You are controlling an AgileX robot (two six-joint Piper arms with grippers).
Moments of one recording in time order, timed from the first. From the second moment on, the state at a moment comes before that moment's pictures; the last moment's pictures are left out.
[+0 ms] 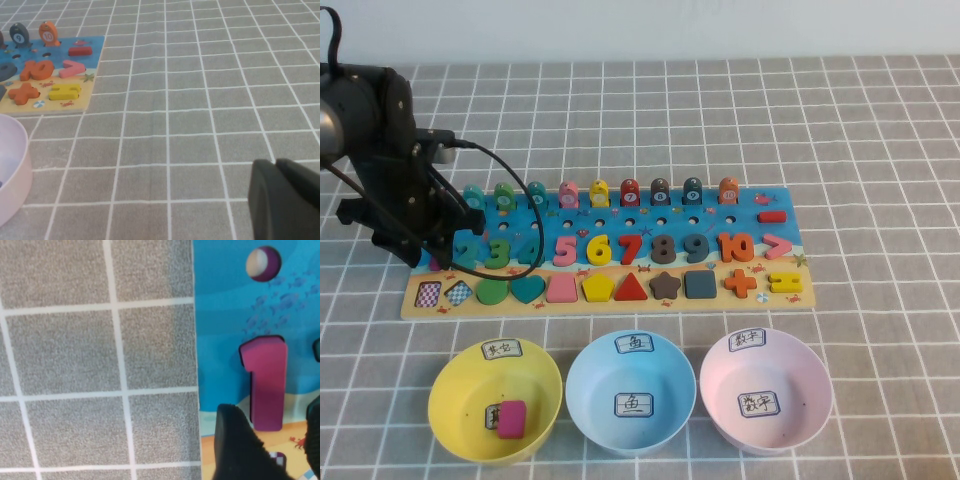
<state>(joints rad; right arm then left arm) 0.03 -0.01 0.03 0.12 0.38 0.00 -0.15 2.08 -1.64 0.10 1.07 -0.09</state>
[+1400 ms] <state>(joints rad) 0.03 -0.01 0.03 0.12 0.38 0.00 -0.15 2.10 -1.64 0.10 1.03 -0.09</state>
